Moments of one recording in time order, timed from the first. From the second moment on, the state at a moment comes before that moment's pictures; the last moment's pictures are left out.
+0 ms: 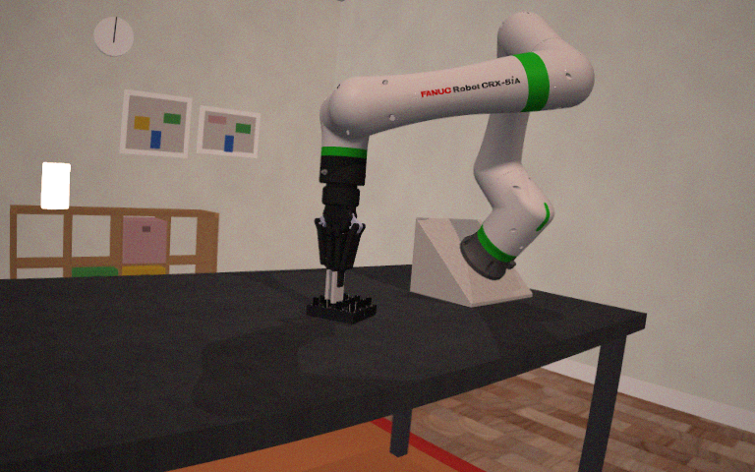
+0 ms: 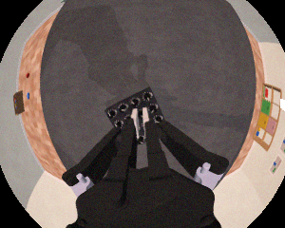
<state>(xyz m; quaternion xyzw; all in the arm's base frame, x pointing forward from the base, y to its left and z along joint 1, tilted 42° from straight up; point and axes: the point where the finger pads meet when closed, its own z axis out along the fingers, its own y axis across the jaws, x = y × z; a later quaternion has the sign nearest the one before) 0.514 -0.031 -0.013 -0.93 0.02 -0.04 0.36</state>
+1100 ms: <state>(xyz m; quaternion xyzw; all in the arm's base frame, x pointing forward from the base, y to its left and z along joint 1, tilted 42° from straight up) 0.514 -0.031 -0.013 -0.93 -0.01 -0.05 0.35</state>
